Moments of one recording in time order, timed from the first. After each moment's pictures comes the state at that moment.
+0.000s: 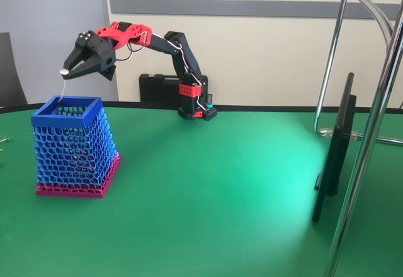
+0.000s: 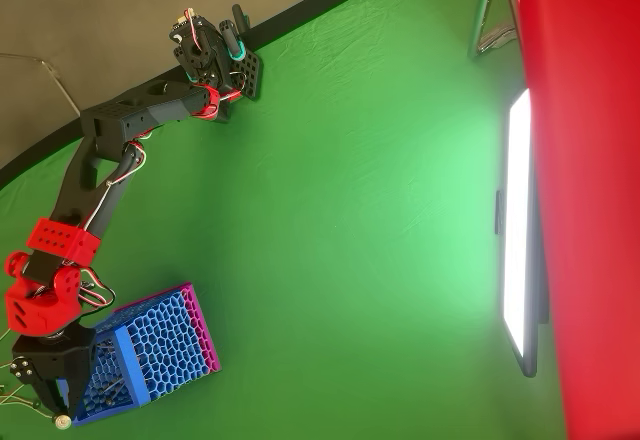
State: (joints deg) arm 35.8 62.8 39.1 43.2 62.8
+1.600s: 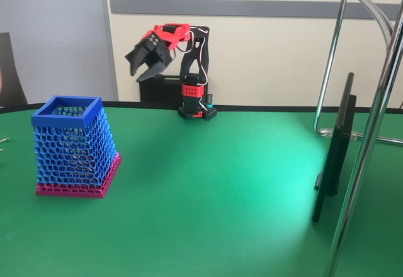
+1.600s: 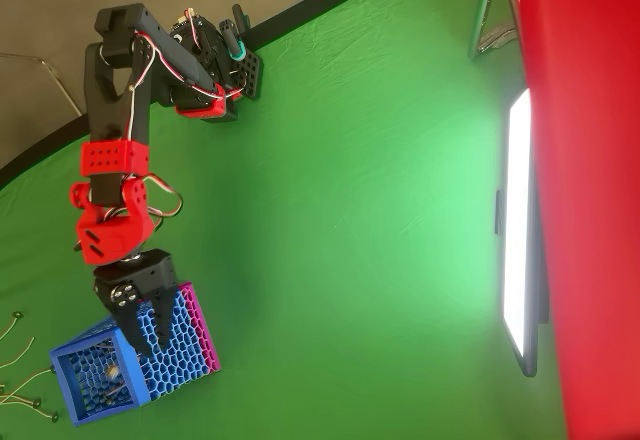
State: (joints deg) arm 18.3 112.9 104.2 27.5 29.6
